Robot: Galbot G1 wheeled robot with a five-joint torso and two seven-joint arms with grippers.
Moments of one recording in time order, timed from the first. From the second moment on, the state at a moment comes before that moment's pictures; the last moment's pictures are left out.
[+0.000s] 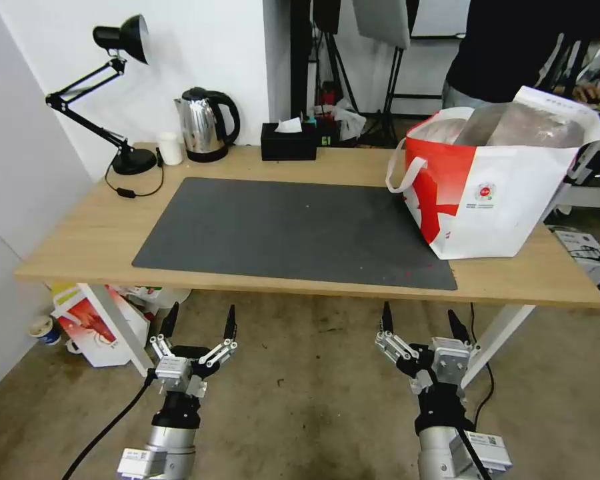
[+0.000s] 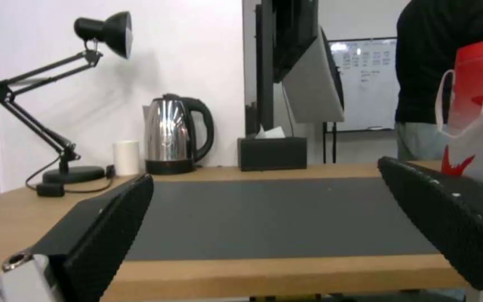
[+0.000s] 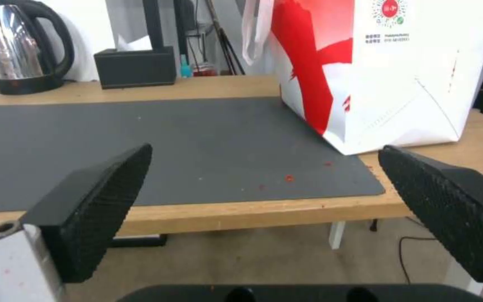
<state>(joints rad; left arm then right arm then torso) 1.81 -1.59 -0.55 -2.10 -0.11 -0.50 0.18 -1.81 1.19 0.09 2.42 -0.01 -0.04 0.69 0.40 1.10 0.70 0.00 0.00</state>
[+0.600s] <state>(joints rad) 1.78 -1.58 -0.57 -2.10 -0.11 -0.49 0.19 -1.81 1.19 0.09 2.42 -0.01 -0.04 0.69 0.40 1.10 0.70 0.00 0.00</state>
